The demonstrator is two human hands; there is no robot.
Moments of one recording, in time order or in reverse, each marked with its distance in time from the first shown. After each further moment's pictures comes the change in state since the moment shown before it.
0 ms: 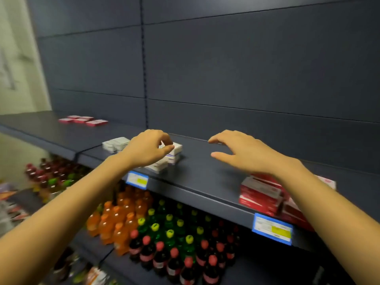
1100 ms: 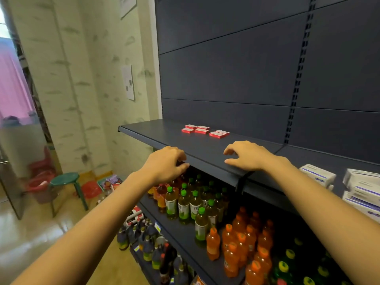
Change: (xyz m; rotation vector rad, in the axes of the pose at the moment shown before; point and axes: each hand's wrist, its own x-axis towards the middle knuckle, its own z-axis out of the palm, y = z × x) left_hand -0.113 -0.402 -0.117 0.308 0.002 -0.246; right_hand 0.343 -0.307 0.161 0.053 -0.150 -0.181
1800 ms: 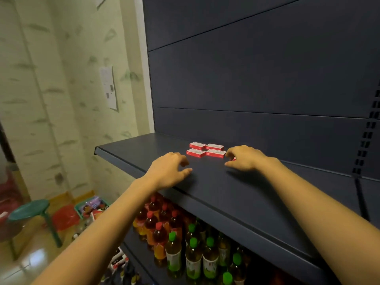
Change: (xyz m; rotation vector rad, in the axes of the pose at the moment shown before) left_hand 0.199 -0.176 0.097 -0.105 -0.081 0.012; right_hand 0.281 0.035 0.057 0.007 -0.051 0.241
